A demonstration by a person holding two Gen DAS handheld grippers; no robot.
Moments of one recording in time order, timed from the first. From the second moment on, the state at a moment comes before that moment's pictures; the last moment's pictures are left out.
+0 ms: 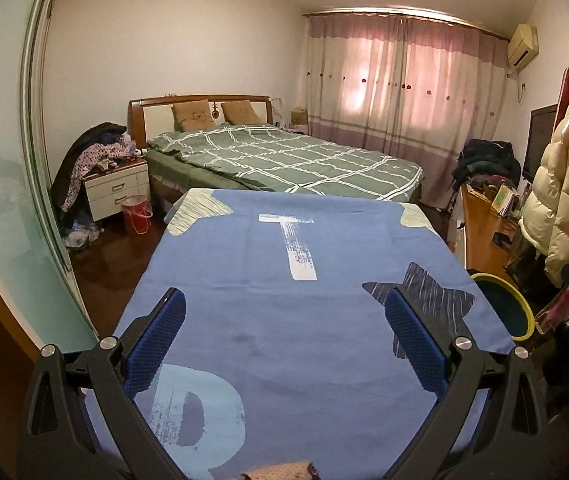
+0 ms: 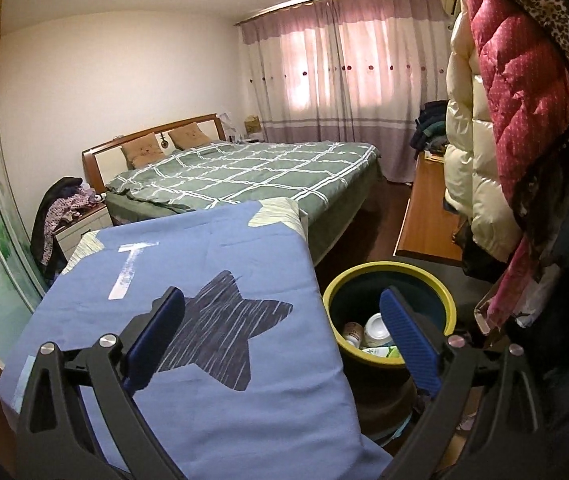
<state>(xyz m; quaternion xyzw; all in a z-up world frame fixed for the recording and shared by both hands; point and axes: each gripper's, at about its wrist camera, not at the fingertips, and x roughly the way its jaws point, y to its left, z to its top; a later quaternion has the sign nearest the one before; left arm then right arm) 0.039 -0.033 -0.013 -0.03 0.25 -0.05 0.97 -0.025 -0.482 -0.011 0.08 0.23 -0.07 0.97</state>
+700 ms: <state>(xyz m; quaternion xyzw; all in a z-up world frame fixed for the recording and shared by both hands) 0.049 -0.046 -0.015 -0.03 0.26 -0.06 0.96 -0.019 -0.477 -0.014 0.07 0.24 -0.06 0.97</state>
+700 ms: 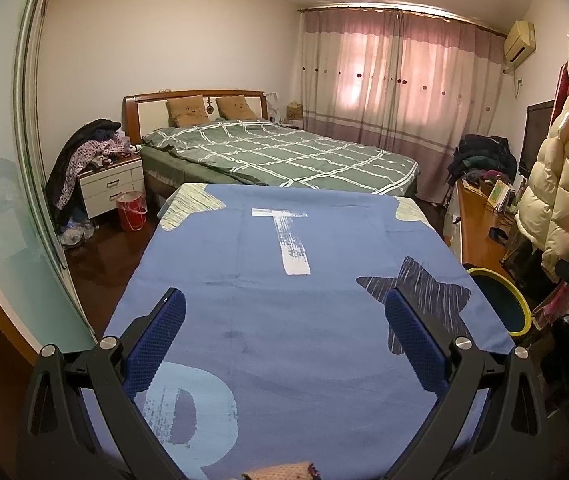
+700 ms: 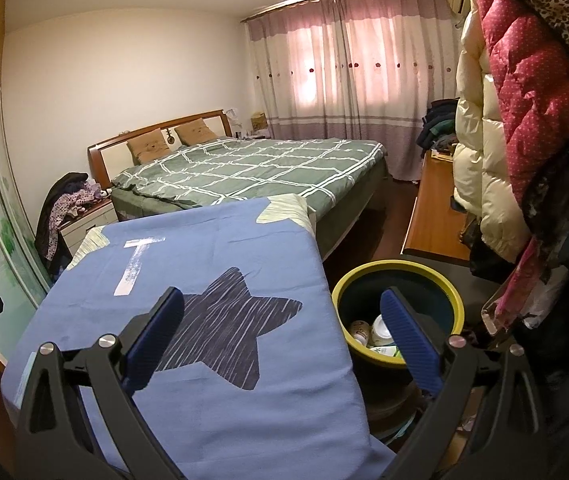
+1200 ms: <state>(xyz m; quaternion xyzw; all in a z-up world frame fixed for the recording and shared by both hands) 0.051 -0.048 -0.019 -0.03 0.26 -0.06 0.96 -0.018 -0.475 -0.018 0.07 0.24 -0.06 0.97</state>
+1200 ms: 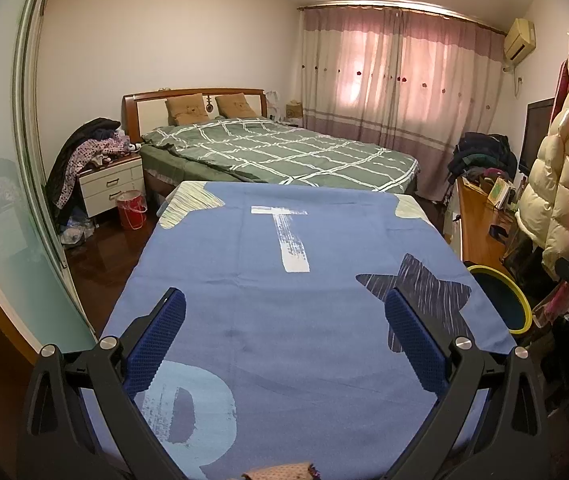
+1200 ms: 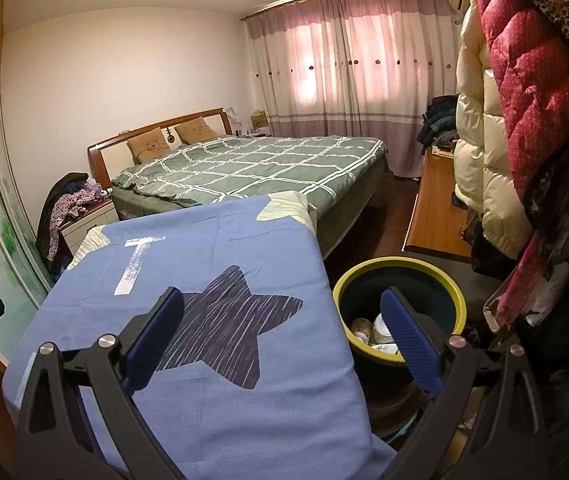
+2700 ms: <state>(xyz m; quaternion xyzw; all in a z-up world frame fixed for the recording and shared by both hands) 0.051 -0.060 -0.021 -0.02 0.26 -0.06 0.96 -0.013 -0.474 -0.023 0.08 0.25 -0.05 0.96</state>
